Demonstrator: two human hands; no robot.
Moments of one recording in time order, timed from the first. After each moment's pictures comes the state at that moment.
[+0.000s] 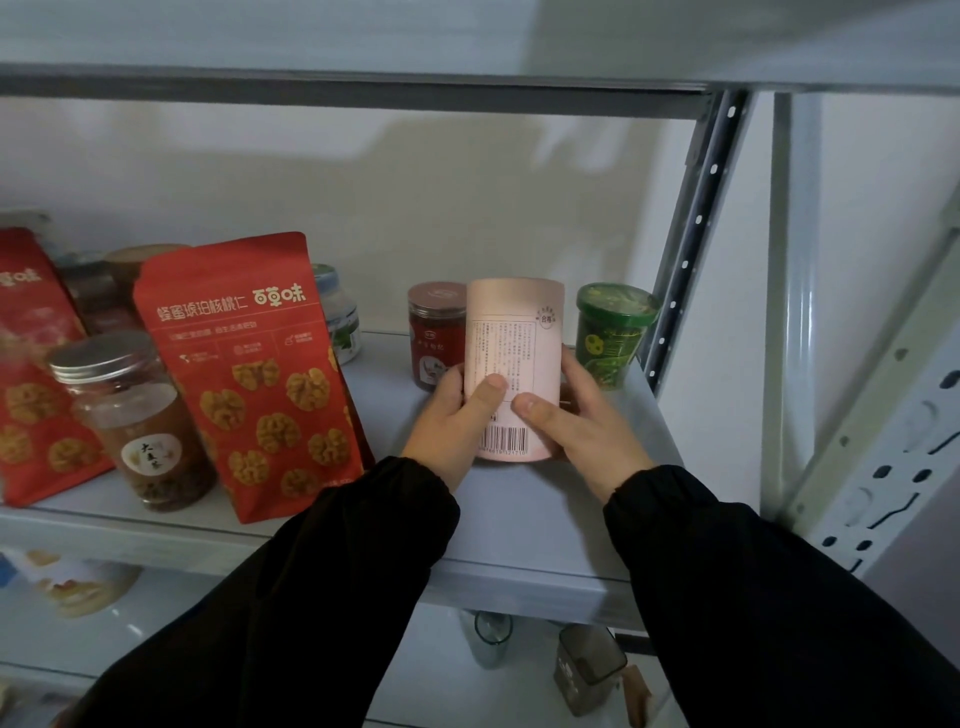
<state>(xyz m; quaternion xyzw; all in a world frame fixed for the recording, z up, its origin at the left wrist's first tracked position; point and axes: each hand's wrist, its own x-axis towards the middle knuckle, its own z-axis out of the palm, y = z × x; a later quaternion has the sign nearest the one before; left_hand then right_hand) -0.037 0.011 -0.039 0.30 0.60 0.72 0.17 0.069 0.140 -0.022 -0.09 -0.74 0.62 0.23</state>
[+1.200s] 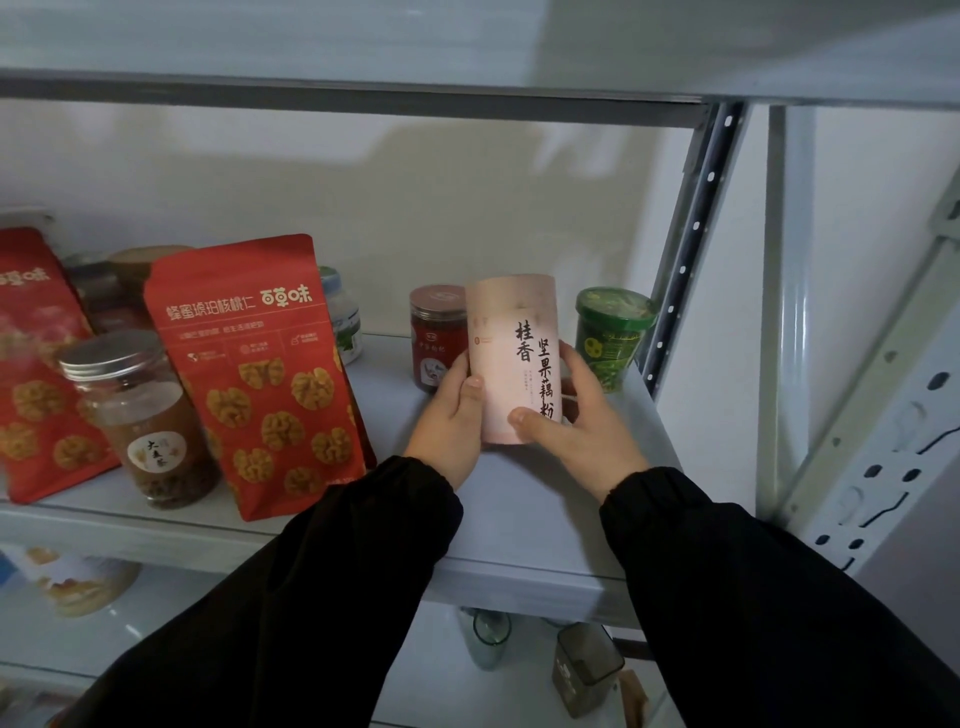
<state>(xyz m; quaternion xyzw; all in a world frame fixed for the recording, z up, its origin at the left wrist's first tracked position) -0.045 0.015 -0.049 0.26 0.65 0.70 0.16 0.071 0.141 -0.022 -0.10 -0.81 0.52 0.27</state>
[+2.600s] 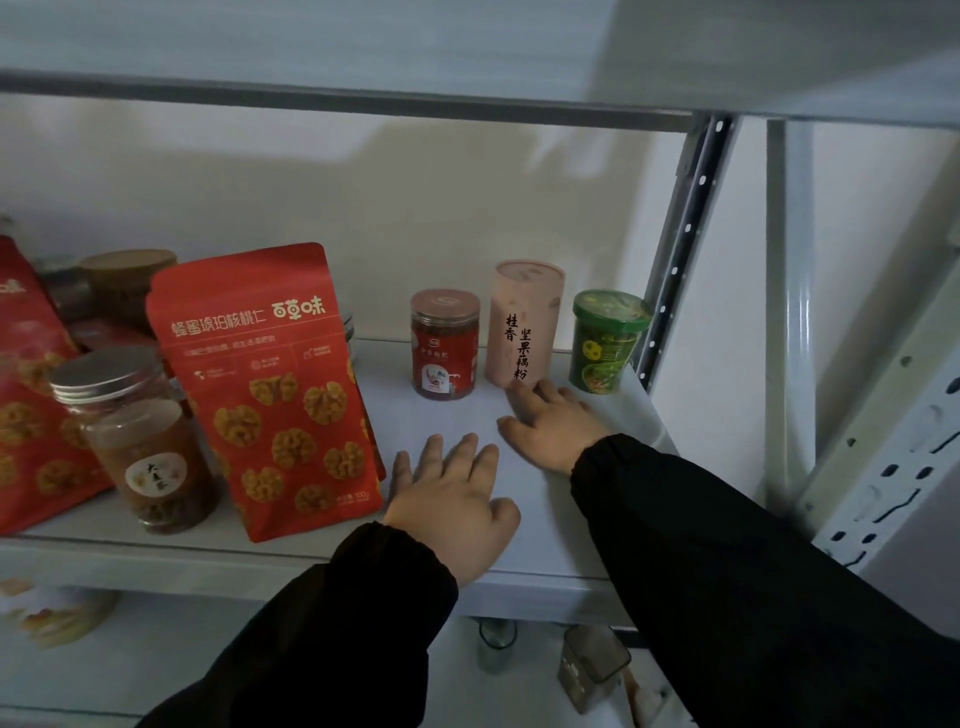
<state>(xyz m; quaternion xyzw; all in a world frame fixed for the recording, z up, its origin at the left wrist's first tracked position) -0.010 -0.035 -0.041 0.42 0.90 0.04 0.08 0.006 0.164 -0.041 -0.22 -0.97 0.11 0.03</state>
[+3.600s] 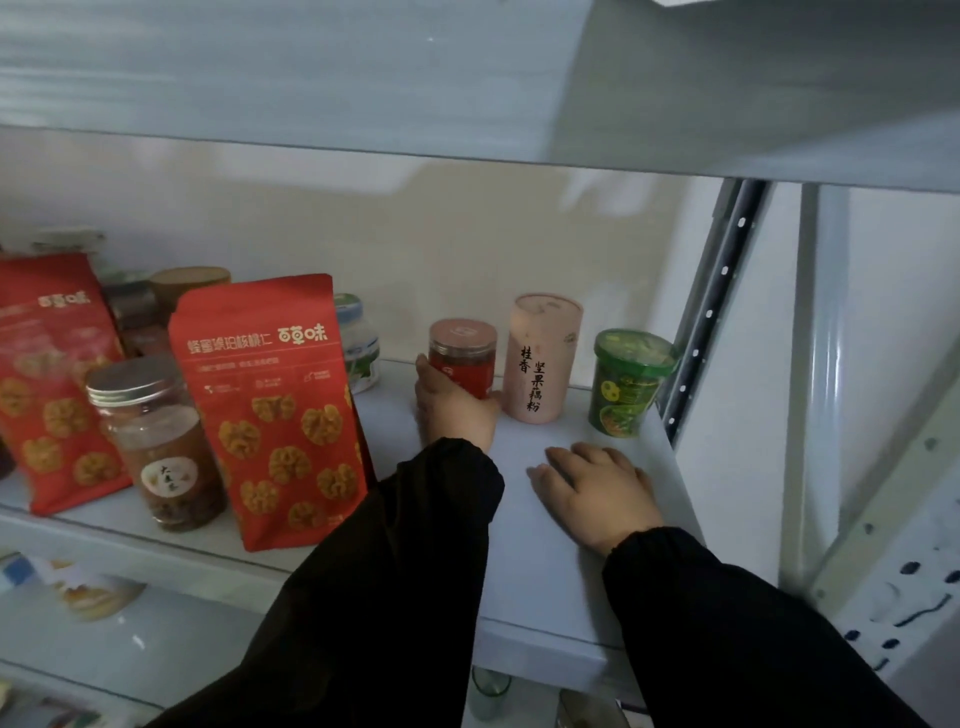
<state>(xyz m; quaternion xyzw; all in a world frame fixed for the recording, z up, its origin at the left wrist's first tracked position) -0.099 0.073 -0.026 0.06 0.82 0.57 -0.06 0.060 0.162 -0.035 -0.24 -0.96 0.14 0.07</state>
